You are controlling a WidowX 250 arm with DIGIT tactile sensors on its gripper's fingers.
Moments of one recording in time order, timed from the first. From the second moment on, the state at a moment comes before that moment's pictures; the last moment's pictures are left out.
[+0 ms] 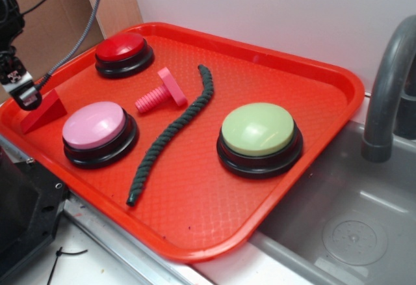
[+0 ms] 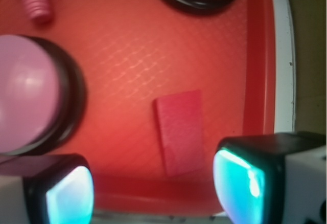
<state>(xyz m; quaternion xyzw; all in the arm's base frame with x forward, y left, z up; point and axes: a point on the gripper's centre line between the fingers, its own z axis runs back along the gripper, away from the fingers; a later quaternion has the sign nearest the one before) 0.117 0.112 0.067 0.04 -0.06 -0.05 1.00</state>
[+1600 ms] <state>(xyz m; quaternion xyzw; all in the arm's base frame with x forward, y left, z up) 0.134 0.115 0.024 0.01 0.00 -0.02 1.00</state>
